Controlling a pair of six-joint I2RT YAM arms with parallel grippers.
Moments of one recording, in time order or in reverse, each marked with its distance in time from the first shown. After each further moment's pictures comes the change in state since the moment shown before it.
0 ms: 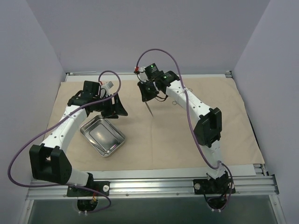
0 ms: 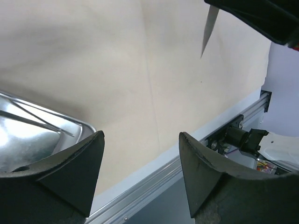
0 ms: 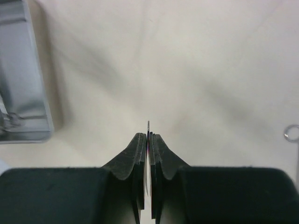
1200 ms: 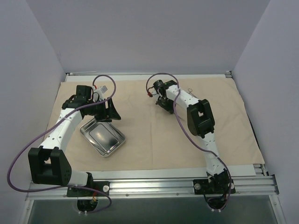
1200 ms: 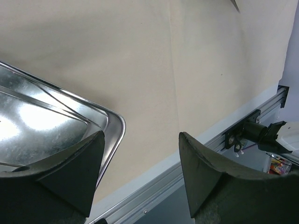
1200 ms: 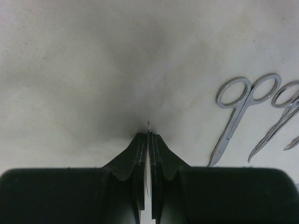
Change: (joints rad) left arm 0.127 -0.035 -0.080 -0.029 0.038 0.148; right arm -0.141 0.254 -0.118 -0.151 0.405 -0.472
